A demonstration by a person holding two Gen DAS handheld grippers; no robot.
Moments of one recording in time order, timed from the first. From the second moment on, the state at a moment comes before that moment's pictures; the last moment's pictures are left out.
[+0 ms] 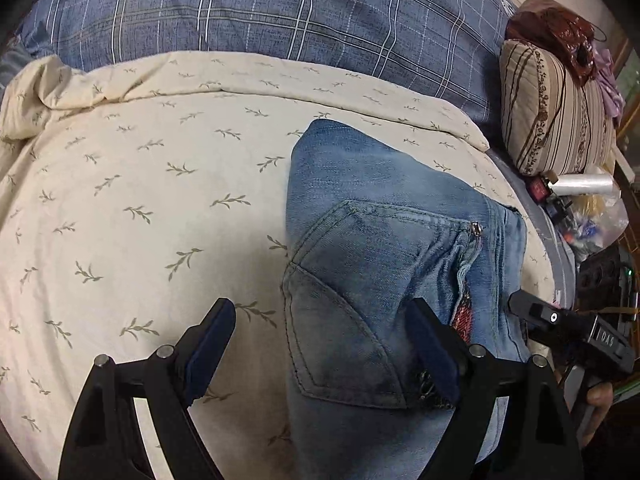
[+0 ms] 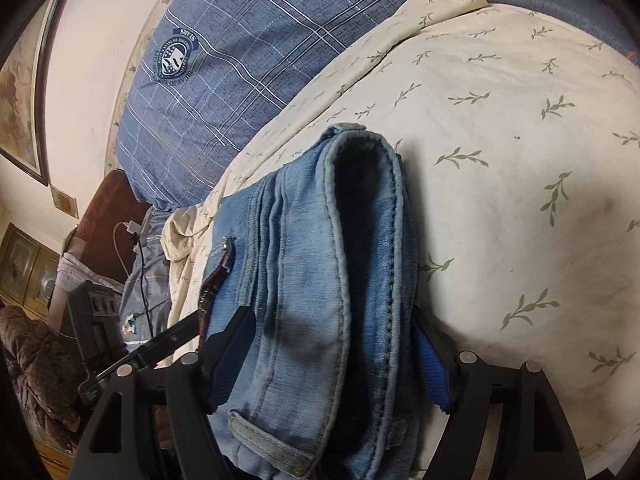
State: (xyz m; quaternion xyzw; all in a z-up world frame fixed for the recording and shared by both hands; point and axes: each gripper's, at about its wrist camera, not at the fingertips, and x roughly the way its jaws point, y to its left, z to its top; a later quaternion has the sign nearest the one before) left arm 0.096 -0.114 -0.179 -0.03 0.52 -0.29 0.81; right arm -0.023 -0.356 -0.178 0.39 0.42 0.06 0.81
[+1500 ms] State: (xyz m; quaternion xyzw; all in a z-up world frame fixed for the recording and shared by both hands) left arm 0.093 -0.097 -0.109 -0.02 0.46 -0.26 0.85; right arm -0.012 -0.276 -0.132 0.23 0.37 0.08 0.90
